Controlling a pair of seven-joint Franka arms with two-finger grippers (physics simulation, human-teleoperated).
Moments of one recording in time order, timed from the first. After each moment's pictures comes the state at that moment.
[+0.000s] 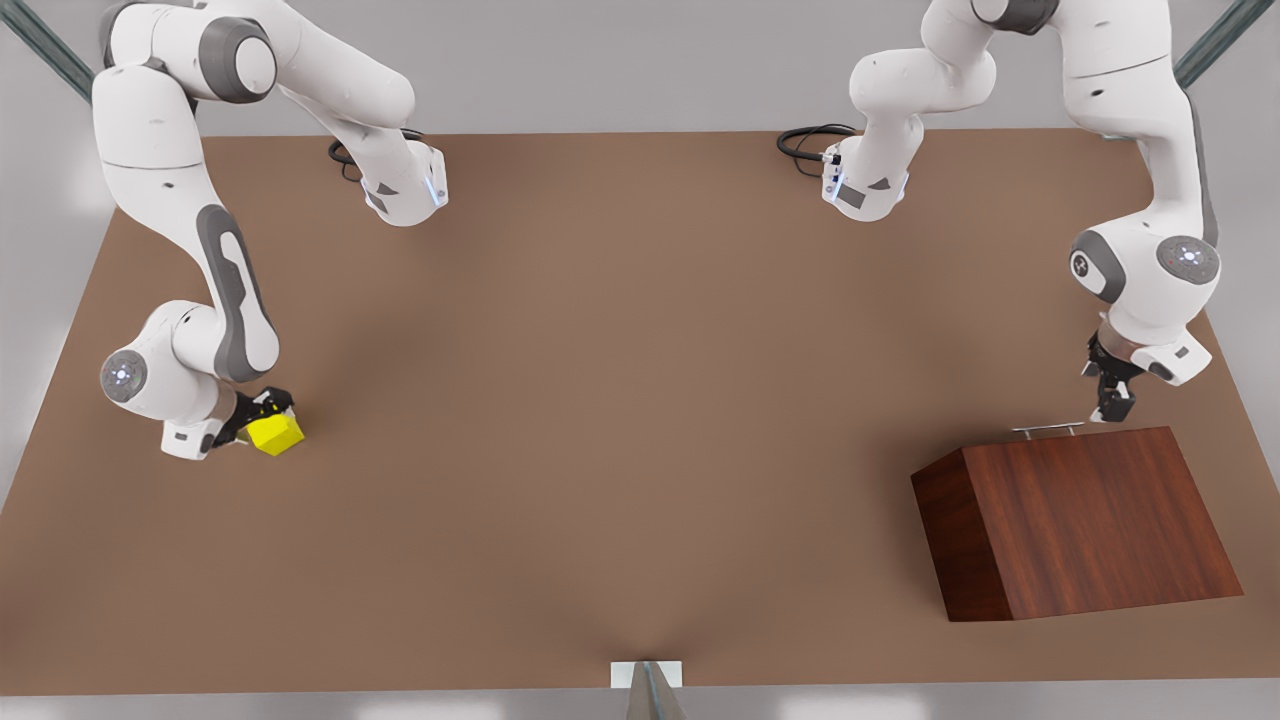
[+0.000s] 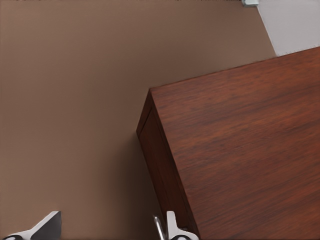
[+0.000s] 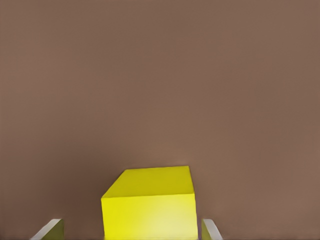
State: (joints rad) left arm 0.05 0.16 0.32 -2.20 0.12 2.64 -1.09; right arm -0.37 0.45 0.09 -2.01 -0.03 2.35 -0.80
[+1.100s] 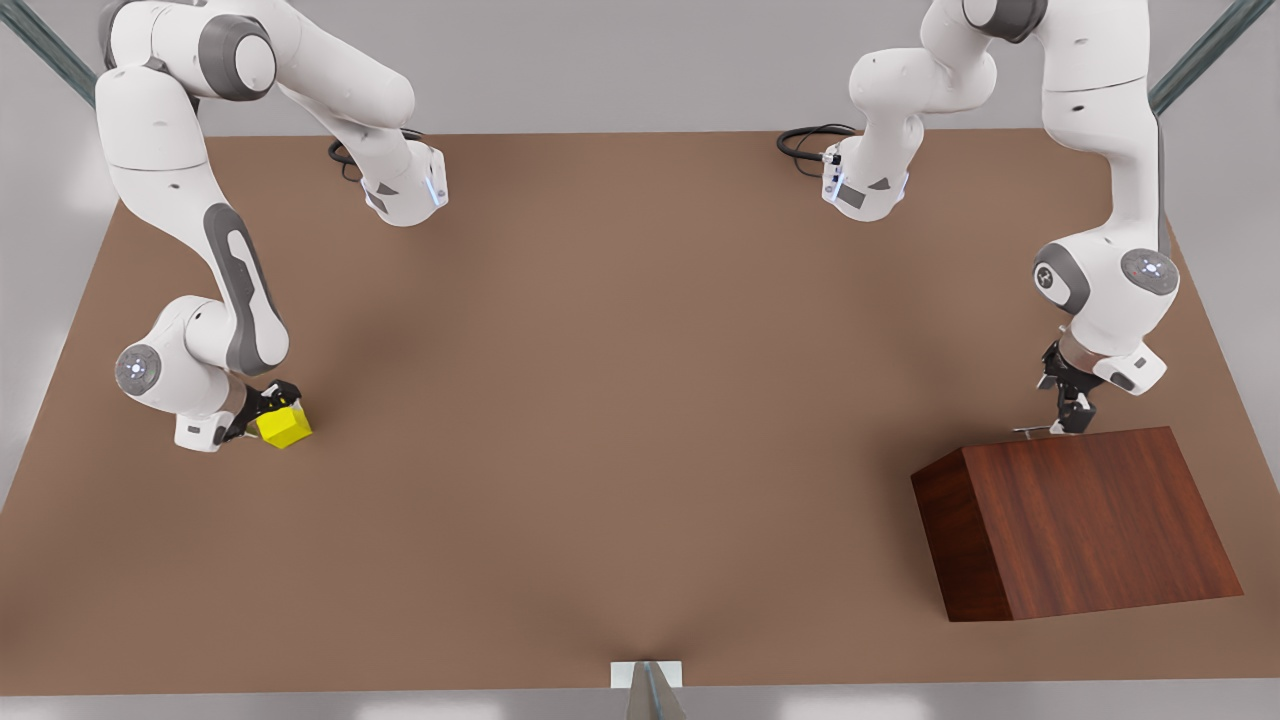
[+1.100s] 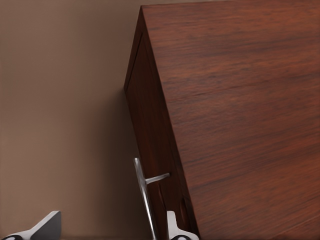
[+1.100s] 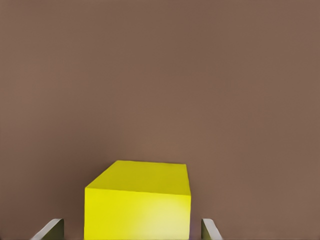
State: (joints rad) left arm 0.00 0.19 0.29 -2.25 -0.04 2.70 -1.12; right arm -0.37 0.45 0.09 -2.07 -0.04 2.40 -0.83
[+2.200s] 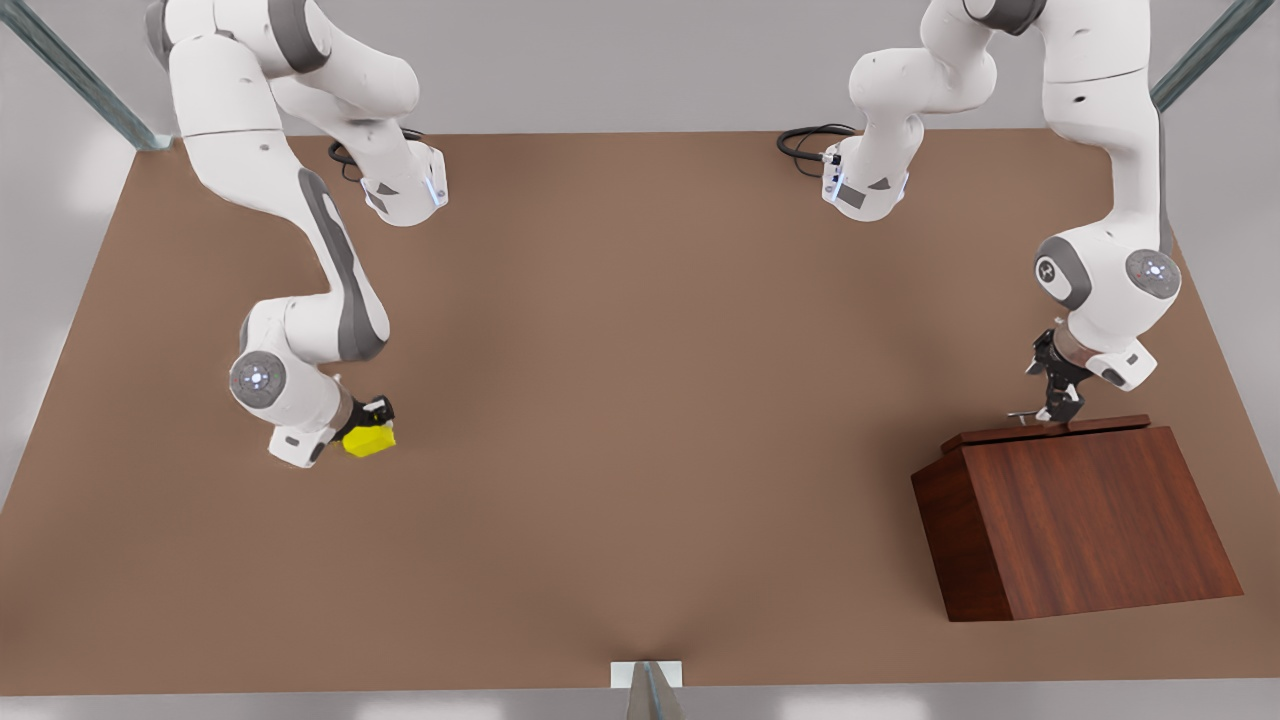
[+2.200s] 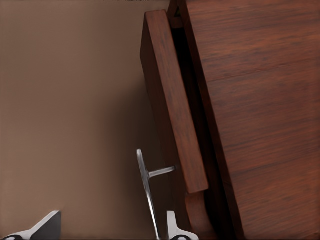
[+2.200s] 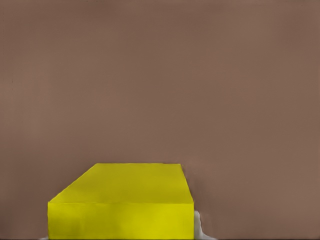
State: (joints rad) left arm 0.00 0.15 0.29 -2.27 -0.04 2.58 -1.12; right arm 0.08 0.37 0.10 -1.87 -0.03 2.12 -0.17
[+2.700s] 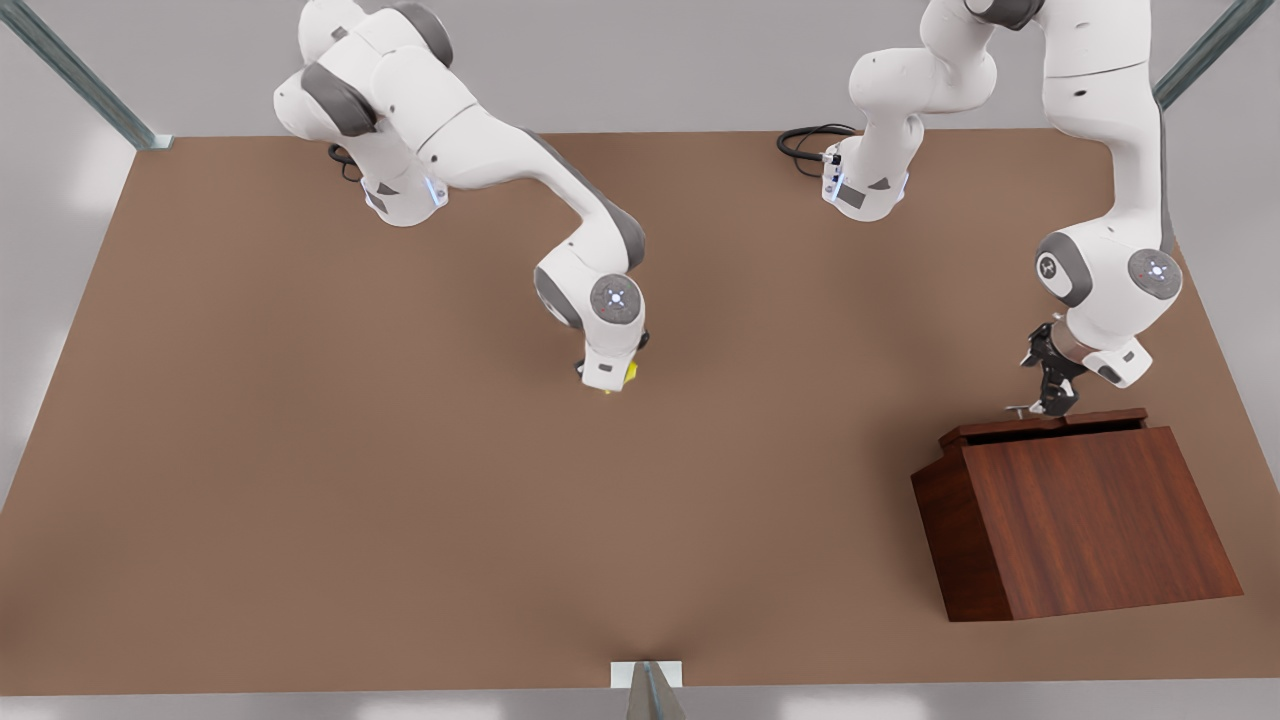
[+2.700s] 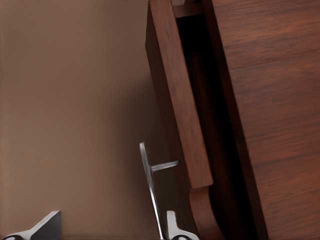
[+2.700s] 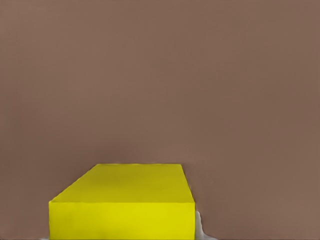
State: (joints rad) left arm 0.00 0.13 0.29 -2.27 -0.04 2.52 -1.13; right arm 0.71 0.63 0.11 -1.56 -0.01 2.06 0.22
